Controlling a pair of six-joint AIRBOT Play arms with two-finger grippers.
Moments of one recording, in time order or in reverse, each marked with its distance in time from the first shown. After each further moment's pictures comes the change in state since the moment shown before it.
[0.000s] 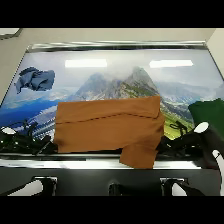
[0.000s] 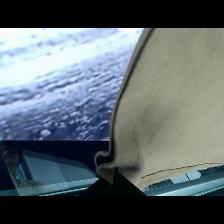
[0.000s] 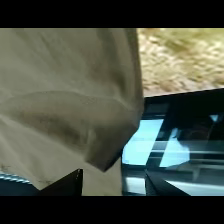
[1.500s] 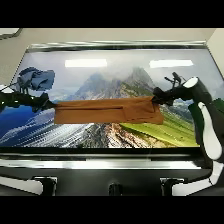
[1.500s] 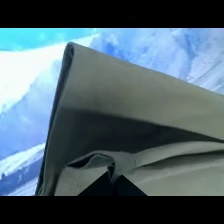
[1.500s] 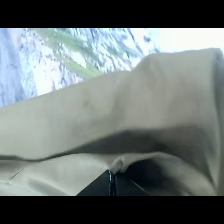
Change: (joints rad) left arm -0.180 -0.419 0.824 -0.138 0.022 -0.165; right arm 0.200 -0.579 0.872 0.156 -0.233 0.085
